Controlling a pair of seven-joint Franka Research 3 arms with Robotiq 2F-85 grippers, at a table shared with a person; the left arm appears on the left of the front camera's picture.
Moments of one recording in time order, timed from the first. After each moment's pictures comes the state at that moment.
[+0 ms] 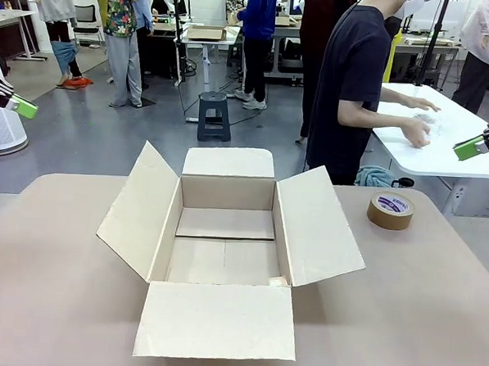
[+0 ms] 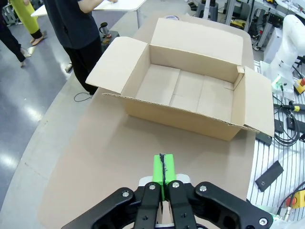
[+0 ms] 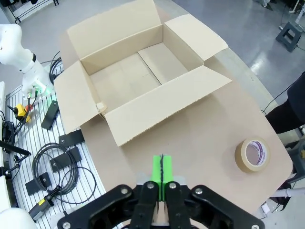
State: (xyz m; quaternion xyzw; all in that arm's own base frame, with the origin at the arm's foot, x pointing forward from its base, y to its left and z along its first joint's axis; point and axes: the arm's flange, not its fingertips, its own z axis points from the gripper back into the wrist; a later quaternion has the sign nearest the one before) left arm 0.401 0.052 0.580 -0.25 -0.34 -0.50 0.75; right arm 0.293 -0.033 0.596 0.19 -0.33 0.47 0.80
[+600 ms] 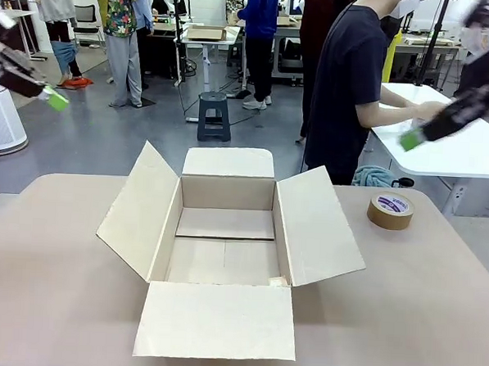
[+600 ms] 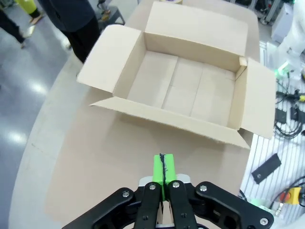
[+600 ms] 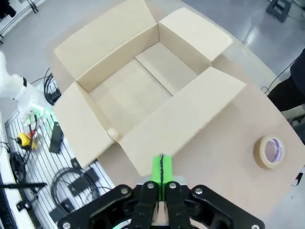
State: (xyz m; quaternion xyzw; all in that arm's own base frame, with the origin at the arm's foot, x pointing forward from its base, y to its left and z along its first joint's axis) left arm 0.387 -0.055 0.632 -0.17 -0.28 -0.52 0.79; right arm 0.293 0.092 0.617 0.16 -0.28 0.40 0.86
